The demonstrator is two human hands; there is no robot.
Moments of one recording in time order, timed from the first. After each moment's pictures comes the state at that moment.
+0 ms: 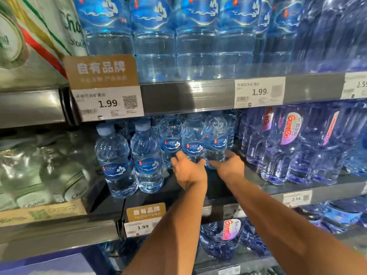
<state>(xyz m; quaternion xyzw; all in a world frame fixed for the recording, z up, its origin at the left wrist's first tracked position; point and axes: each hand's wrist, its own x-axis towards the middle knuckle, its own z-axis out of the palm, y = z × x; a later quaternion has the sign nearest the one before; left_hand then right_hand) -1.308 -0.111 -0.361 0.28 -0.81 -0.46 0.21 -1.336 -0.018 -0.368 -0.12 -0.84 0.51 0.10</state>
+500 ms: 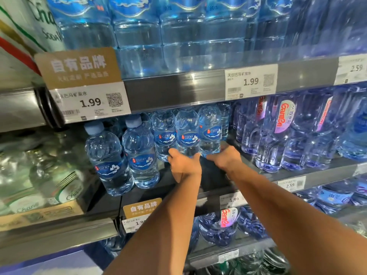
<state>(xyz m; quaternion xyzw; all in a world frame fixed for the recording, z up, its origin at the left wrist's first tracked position) -1.307 -0.111 -0.365 0.30 -0.81 -0.47 0.17 -1.326 -0.008 -0.350 -0.10 -0.89 0.44 0.01</state>
